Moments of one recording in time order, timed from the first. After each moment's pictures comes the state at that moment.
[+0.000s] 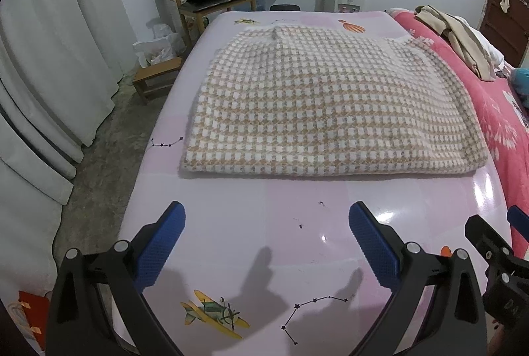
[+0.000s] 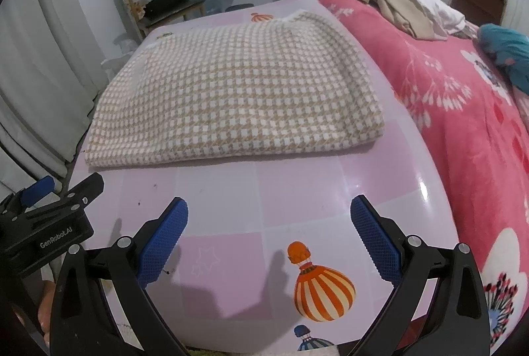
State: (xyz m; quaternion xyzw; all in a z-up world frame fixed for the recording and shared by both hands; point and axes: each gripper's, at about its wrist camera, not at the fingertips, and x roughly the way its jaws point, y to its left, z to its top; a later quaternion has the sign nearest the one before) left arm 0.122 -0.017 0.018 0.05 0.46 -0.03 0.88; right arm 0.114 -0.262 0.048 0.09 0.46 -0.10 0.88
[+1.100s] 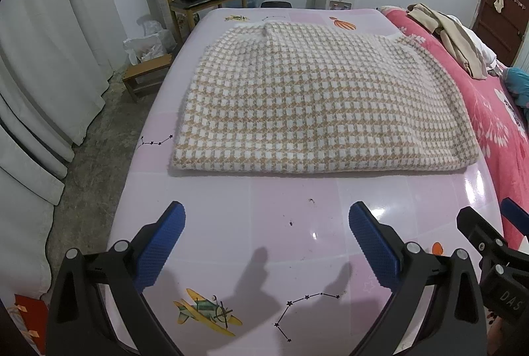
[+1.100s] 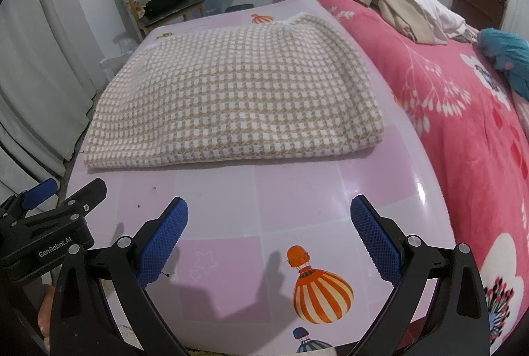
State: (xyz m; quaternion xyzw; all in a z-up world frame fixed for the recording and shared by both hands) left arm 0.123 -0.017 0.019 0.04 0.47 -0.05 0.88; right arm 0.119 -0.260 0.053 0.08 0.46 -0.10 0.88
